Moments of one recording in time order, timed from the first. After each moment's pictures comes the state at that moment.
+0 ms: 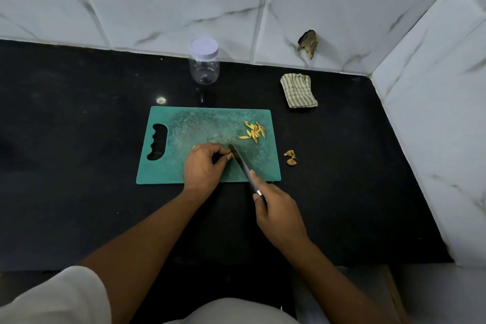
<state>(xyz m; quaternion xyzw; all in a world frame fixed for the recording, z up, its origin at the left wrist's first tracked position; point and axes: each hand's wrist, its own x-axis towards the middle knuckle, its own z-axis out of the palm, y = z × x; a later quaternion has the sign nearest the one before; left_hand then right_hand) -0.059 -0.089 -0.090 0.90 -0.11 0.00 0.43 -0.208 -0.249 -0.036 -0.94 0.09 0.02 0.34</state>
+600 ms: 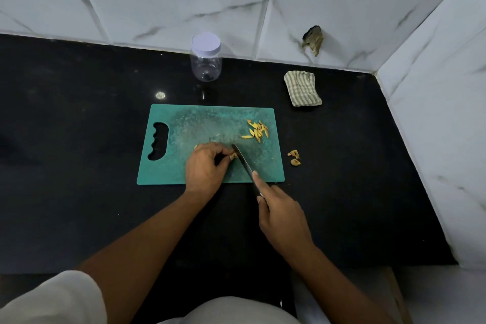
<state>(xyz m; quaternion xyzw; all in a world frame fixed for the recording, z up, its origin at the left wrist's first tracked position) -0.062 -0.087 -0.083 0.89 -0.12 0.02 0.43 -0.209 -0.243 -0.038 -0.95 0.09 0.03 0.28</state>
